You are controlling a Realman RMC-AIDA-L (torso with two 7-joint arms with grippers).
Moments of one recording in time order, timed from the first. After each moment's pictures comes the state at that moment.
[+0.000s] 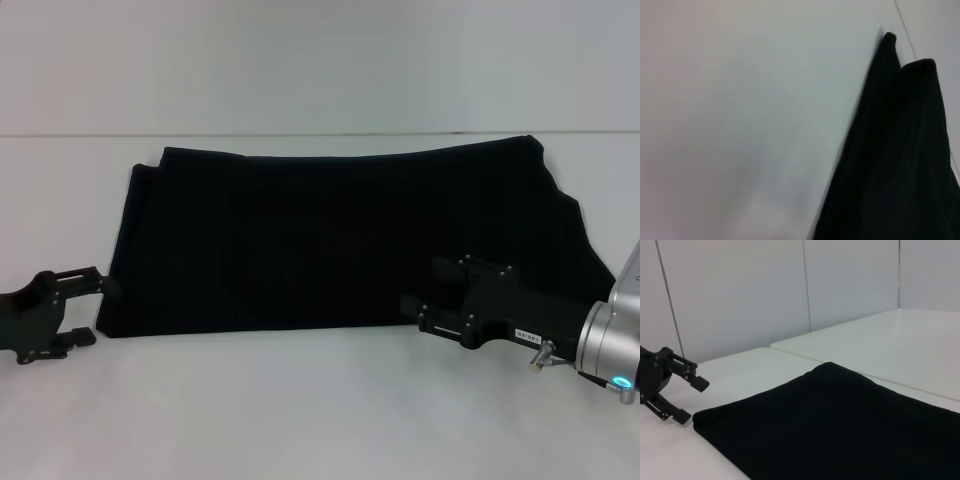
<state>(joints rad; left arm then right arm) -0.56 -2.01 0.21 0.67 2.55 1.40 -2.71 0.56 2.10 -0.89 -0.28 -1.60 -1.16 0.92</state>
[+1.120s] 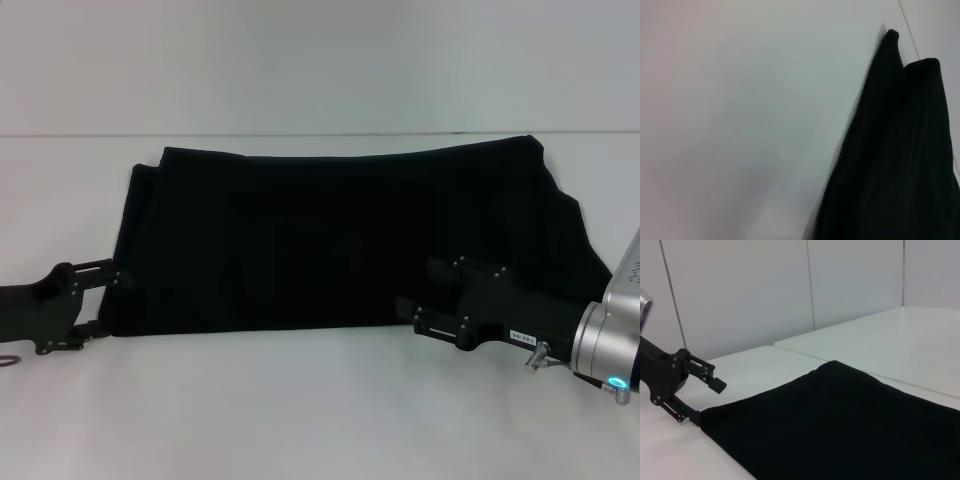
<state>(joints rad) -0.59 -2.01 0.21 0.62 2.56 1.33 -2.72 0.57 2.10 -0.89 -0.27 -1.61 -1.16 0.92</state>
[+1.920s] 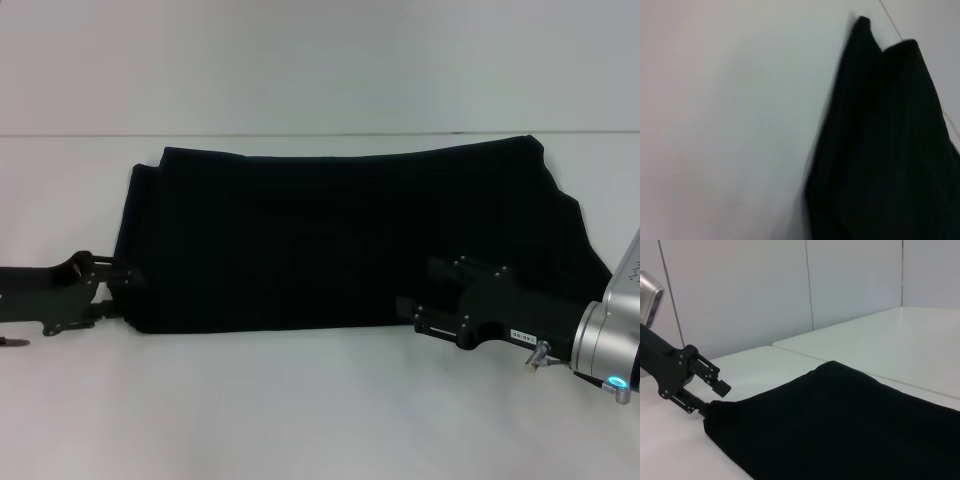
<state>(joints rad) -0.63 -2.01 0.33 0.64 2.56 1.32 -2.71 0.57 2.10 -0.89 -0.27 -1.60 -1.15 0.92</state>
